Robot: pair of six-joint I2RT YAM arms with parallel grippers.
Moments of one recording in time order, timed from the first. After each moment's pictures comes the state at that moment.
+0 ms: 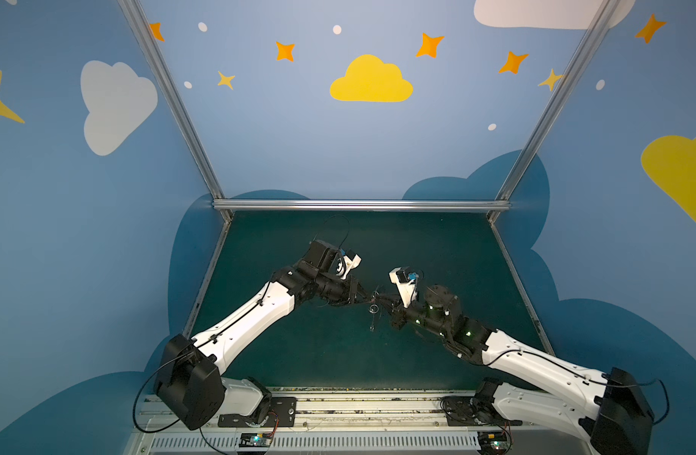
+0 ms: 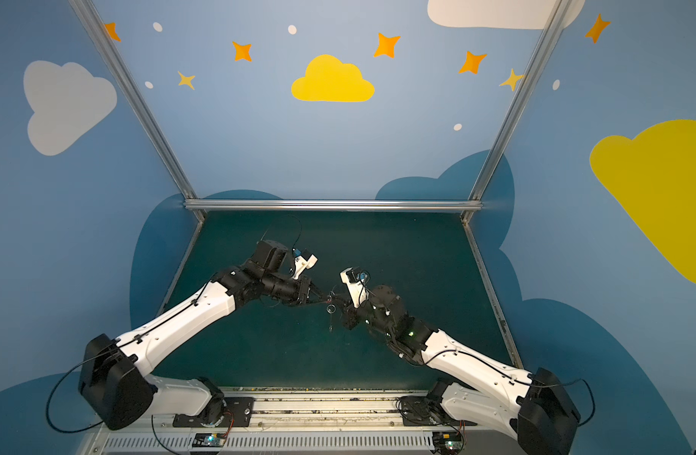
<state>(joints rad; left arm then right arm) -0.58 1.37 1.12 -0.56 0.70 -0.64 0.89 1.04 0.62 0.09 -0.09 0.27</state>
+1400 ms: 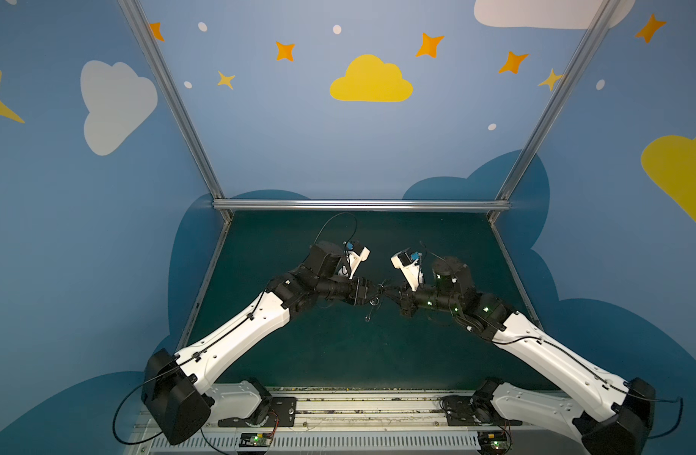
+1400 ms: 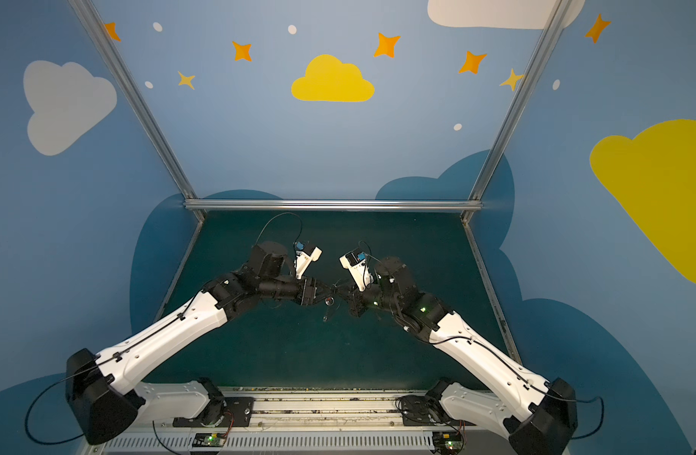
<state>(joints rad) -0.70 1.29 1.14 -0.48 0.47 -0.48 0.77 1.07 0.94 -0.34 -0.36 0.20</state>
